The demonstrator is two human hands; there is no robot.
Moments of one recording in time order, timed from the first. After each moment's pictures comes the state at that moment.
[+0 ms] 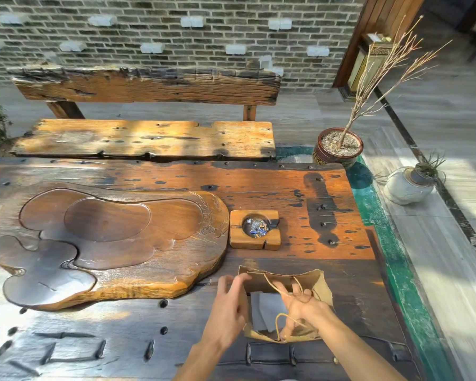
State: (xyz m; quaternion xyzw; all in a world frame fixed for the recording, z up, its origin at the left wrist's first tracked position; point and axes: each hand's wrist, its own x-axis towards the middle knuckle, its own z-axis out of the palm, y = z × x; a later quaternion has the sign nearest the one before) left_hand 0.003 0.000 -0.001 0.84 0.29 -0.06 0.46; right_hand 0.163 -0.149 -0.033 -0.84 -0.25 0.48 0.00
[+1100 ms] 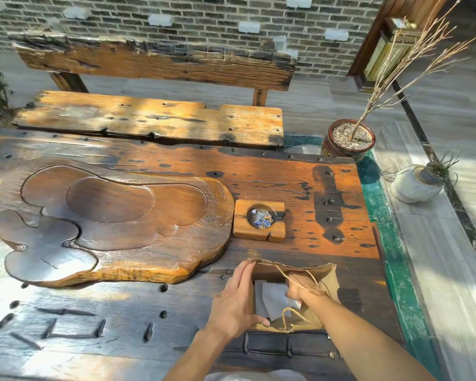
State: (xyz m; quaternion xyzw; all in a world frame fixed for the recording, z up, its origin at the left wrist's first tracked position) left_hand 0.013 0.002 -0.012 0.89 0.25 -0.09 0.37; right_hand 0.200 -0.118 -0.114 -0.88 -0.20 0.42 -0.11
